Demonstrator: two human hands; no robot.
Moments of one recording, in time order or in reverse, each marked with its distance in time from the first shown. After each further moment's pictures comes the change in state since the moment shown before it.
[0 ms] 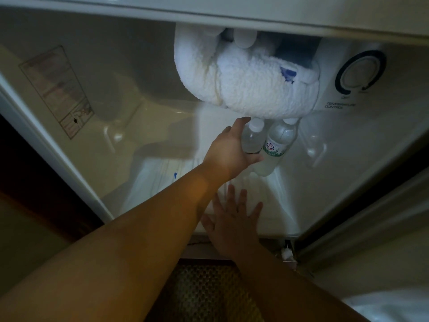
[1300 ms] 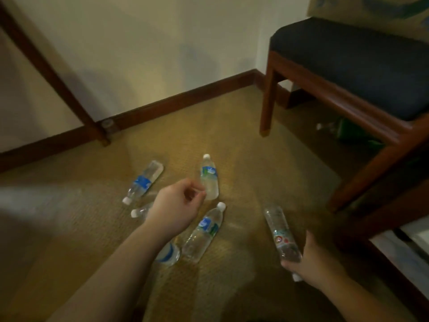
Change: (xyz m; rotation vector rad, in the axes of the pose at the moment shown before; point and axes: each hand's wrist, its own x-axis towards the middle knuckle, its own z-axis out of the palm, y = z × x) left_hand -0.603 -0.103 -0.324 0.287 0.669 -1.203; right_hand -0.116 -0.305 0.117 -0.076 -0.537 -0.457
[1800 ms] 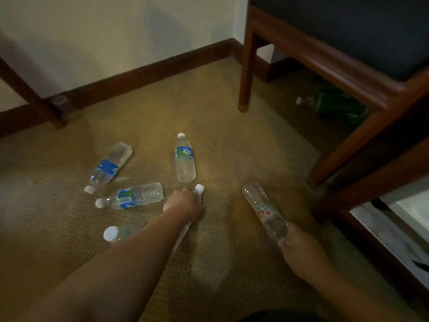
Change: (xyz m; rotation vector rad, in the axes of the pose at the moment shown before) left_hand 0.067 -0.048 0.159 0.593 -0.535 -0.148; right_hand -0.006 0.027 0.024 0.119 0.088 -0.103
